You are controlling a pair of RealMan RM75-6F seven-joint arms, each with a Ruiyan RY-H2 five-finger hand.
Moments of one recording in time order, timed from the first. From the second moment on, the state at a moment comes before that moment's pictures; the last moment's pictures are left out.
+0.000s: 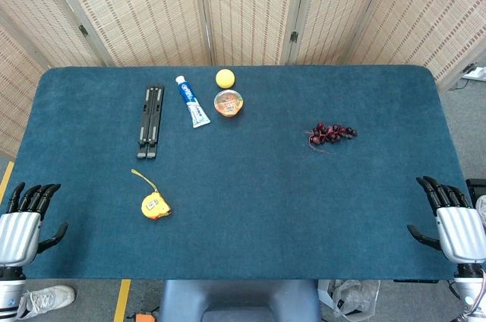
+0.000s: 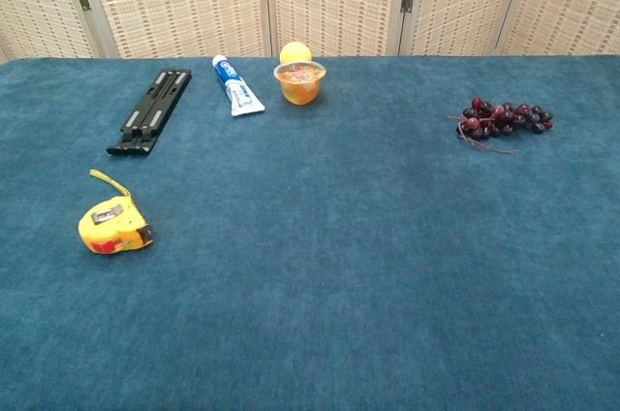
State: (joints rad) left arm -0.11 -1.18 -0.06 -1.59 1.51 1.51 0.18; right arm 0.05 -1.09 0.05 -1.66 -1.49 1.49 -0.09
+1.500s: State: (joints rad) left arm -0.48 -1.14 -0.05 -1.54 1.68 1.08 0.09; right arm 0.03 -1.03 0.06 -1.69 -1.52 1.53 -0.06
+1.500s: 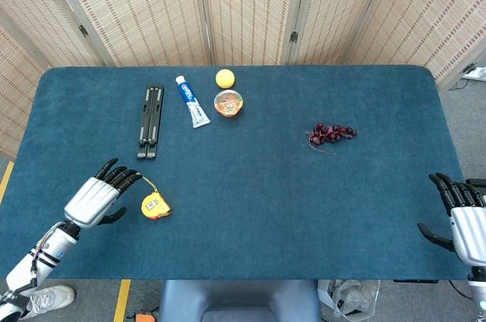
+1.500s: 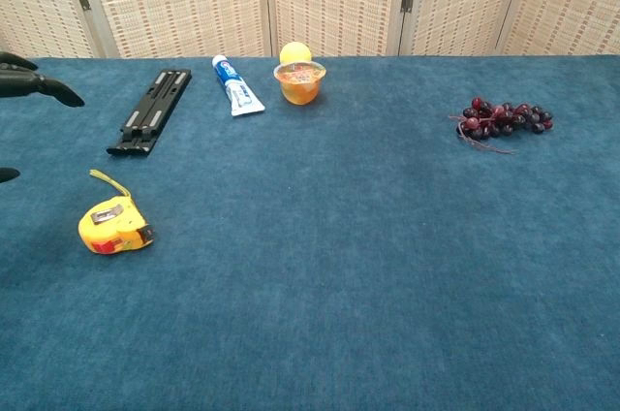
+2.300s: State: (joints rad) left arm -0.64 -1.21 0.00 -1.55 1.54 0.79 0.24; right arm 0.01 -1.04 0.05 -1.68 -1.51 1.54 -0.06
